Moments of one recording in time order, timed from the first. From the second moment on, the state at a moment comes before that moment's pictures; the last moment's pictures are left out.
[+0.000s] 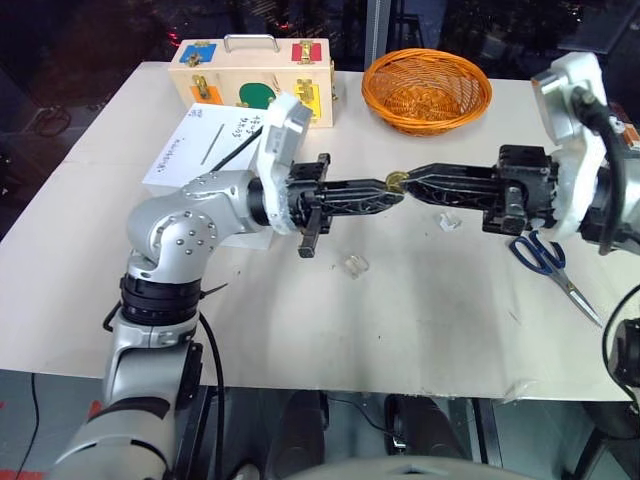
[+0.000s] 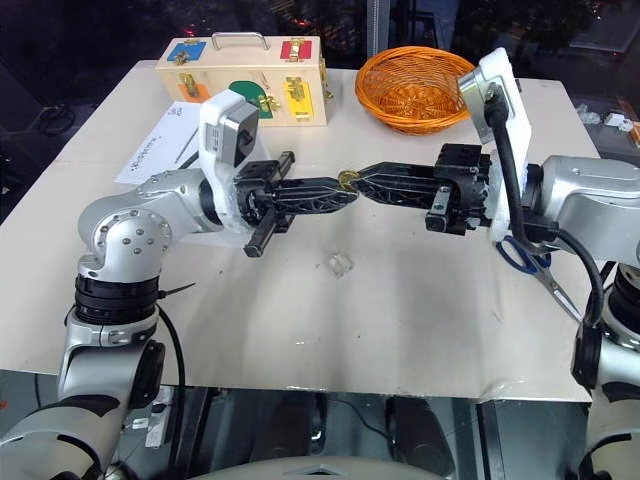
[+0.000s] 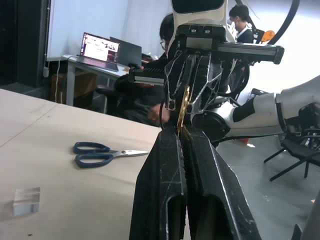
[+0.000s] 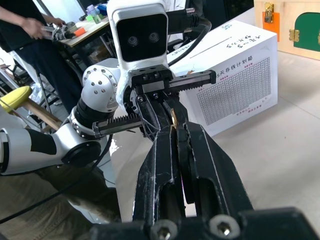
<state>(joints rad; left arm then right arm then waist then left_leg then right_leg) -0.78 0.54 -0.01 -0.18 -0.99 0.88 -1.05 -0.83 -0.77 -0.23 -0.50 1.60 1.29 0.21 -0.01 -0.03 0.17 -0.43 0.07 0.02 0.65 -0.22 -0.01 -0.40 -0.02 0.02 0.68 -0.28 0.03</state>
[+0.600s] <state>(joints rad) -0.77 0.56 0.03 -0.20 -1.02 0.91 -1.06 -0.77 -0.90 -0.13 -0.51 1.69 1.14 0.21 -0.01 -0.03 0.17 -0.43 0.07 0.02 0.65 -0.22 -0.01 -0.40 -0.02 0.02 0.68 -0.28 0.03</state>
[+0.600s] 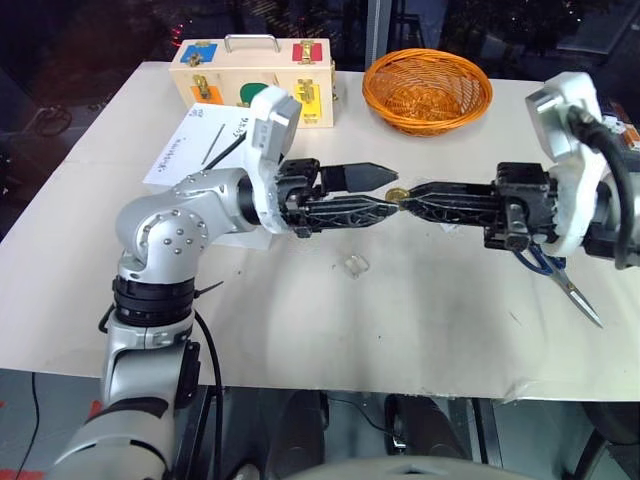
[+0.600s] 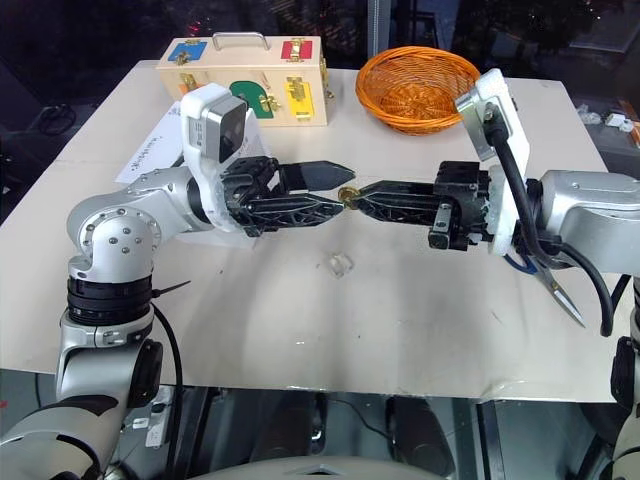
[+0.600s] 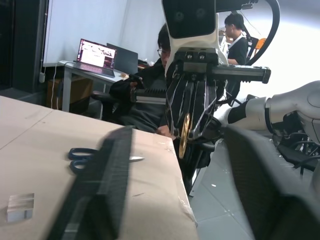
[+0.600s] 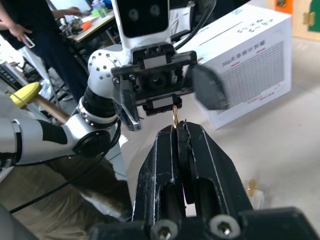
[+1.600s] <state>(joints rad) -0.76 0.55 0.04 -0.20 -1.02 0.91 -1.09 -0.77 -0.94 -0.11 -0.52 1.71 1.08 0.22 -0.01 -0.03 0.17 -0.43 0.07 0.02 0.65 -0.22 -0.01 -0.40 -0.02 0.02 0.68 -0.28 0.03</state>
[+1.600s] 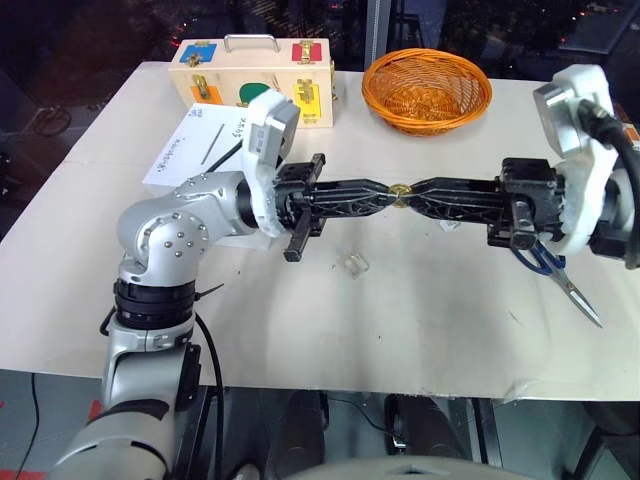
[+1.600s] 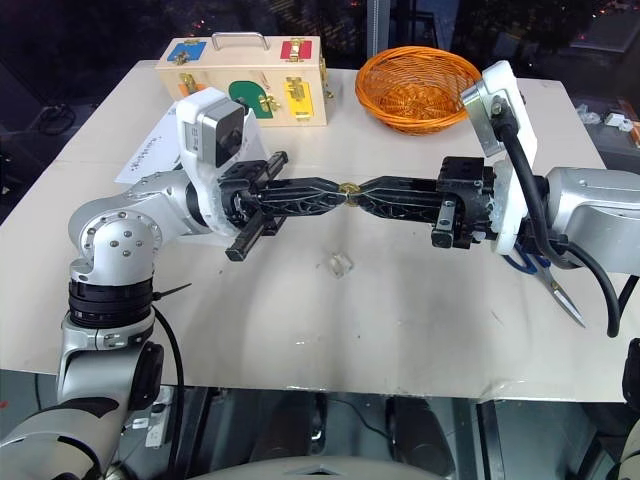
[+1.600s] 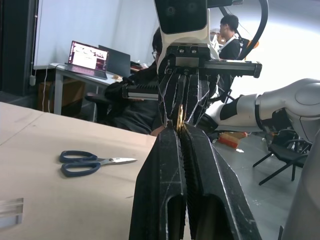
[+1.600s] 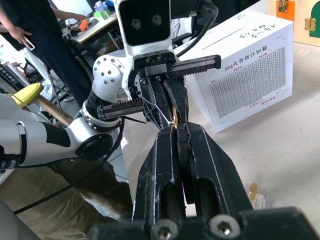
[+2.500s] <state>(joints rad) -0.77 0.95 0.41 -0.08 -1.02 1.20 -0.38 -0.57 -0.79 -0.06 -0.66 1.08 0.73 0.47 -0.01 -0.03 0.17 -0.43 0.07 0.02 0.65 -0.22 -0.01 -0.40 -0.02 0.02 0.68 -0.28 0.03</state>
